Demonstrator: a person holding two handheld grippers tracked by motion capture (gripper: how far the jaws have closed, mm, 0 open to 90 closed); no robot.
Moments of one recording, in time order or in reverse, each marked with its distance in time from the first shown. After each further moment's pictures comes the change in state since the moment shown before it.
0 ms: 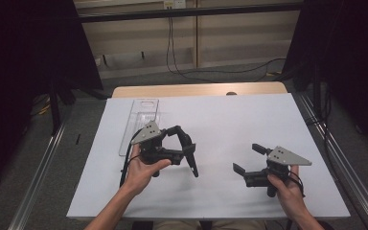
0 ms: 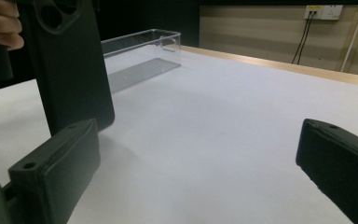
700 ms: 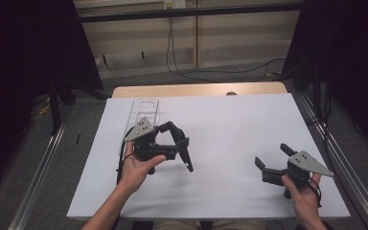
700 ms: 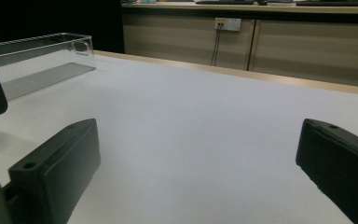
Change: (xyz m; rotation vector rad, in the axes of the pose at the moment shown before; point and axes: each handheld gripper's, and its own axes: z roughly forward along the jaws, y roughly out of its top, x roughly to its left) left arm 0.009 0.005 -0.011 -0.011 0.086 -0.018; right arm -0.025 -0.016 -0.035 -0.041 -0.316 0.012
